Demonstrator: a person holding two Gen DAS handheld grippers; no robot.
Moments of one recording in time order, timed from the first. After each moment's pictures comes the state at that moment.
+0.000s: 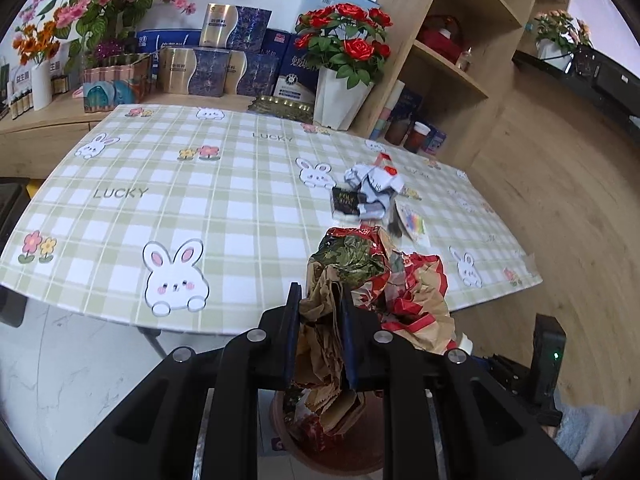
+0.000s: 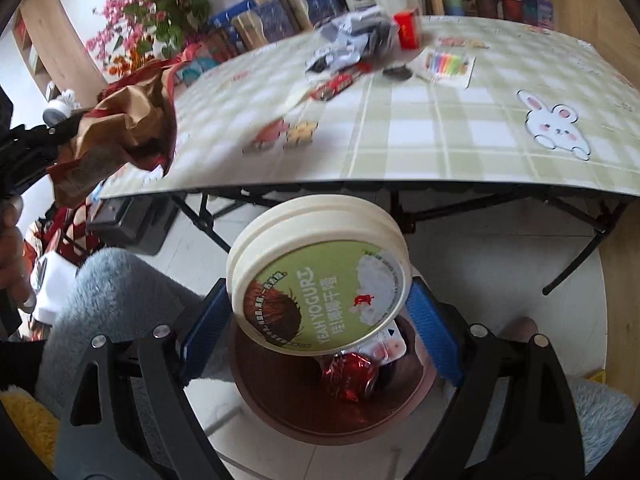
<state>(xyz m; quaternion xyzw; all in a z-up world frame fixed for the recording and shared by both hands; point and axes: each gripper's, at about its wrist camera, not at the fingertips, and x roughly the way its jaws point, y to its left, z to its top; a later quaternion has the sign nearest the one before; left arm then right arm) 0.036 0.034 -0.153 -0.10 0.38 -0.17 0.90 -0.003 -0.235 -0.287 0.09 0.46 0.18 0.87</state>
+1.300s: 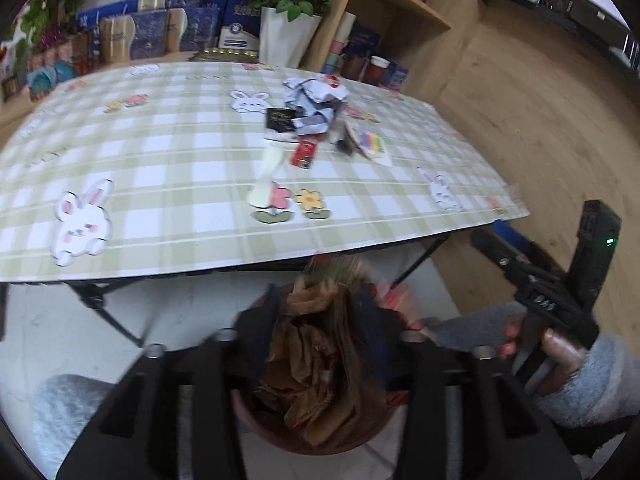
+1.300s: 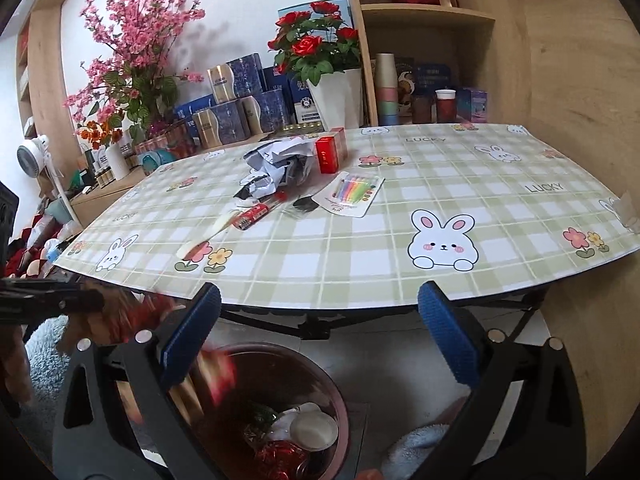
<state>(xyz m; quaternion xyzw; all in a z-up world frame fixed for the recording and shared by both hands) 0.023 -0.042 -0.214 -0.07 0.43 -0.25 0.87 -0.006 -0.302 -0.246 0.07 0.28 0.08 0.95</state>
